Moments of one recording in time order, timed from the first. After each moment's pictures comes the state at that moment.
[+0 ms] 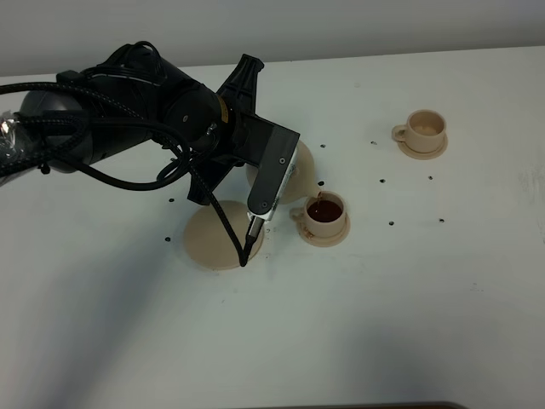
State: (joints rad) left arm -0.59 1.86 -1.32 0.21 0.44 1.34; right arm 0.10 -0.01 -0.51 0.08 1.12 -0.03
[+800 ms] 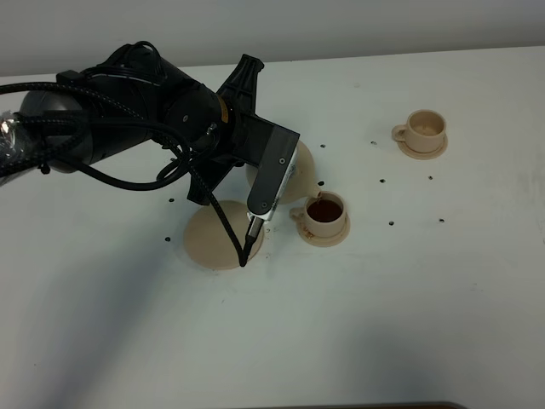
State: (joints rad) left arm -0.59 1.86 -1.32 0.21 0.44 1.34; right arm 0.10 -0.01 -0.51 0.08 1.12 -0.03
